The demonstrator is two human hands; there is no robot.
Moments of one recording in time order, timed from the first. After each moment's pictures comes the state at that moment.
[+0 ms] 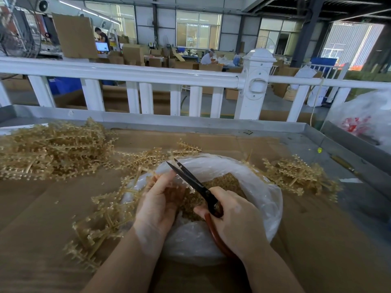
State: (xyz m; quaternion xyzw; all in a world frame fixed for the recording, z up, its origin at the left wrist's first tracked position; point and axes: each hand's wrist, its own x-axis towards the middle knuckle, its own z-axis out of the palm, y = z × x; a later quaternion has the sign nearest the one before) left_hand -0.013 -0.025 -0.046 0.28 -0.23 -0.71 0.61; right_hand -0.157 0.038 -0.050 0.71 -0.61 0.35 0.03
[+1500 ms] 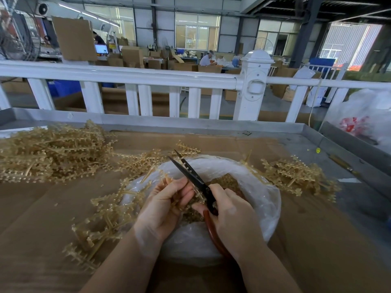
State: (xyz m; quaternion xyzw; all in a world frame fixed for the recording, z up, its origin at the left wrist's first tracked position) left_hand -0.012 -0.016 -0.038 0.27 -0.30 -0.76 0.51; right_hand -0.151 0.037 -0.048 0.71 -0.60 0.36 0.07
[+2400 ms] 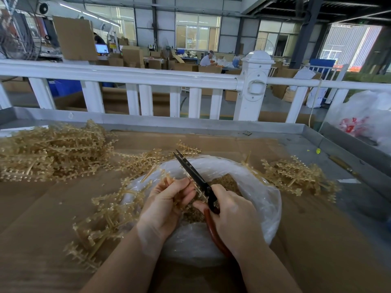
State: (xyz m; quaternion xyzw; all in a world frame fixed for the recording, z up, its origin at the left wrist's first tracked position) left_hand -0.015 -0.015 -0.035 0.30 -0.25 -0.75 0.54; right_hand -0.153 0.034 -0.050 0.70 -0.61 0.36 0.08
